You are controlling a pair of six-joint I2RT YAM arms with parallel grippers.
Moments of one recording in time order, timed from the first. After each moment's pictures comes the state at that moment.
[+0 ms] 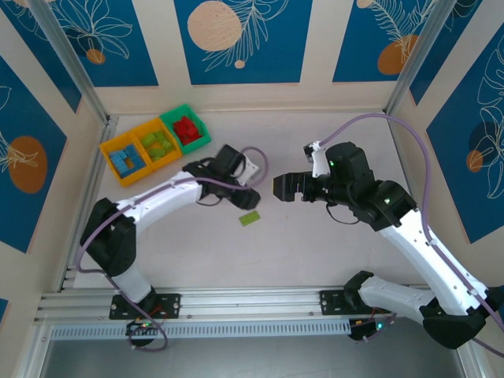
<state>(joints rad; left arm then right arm) -0.74 1.68 1.29 -0.64 0.20 -0.04 0.63 1.00 1.27 -0.88 -0.17 0.49</state>
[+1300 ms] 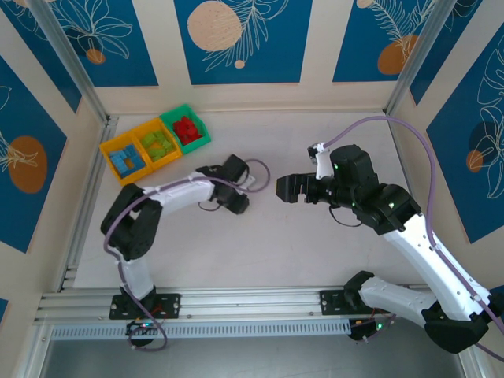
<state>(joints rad) -0.64 1.81 1.26 -0.61 0.08 -0.04 0.63 0.98 1.25 -0.88 -0.17 0.49</state>
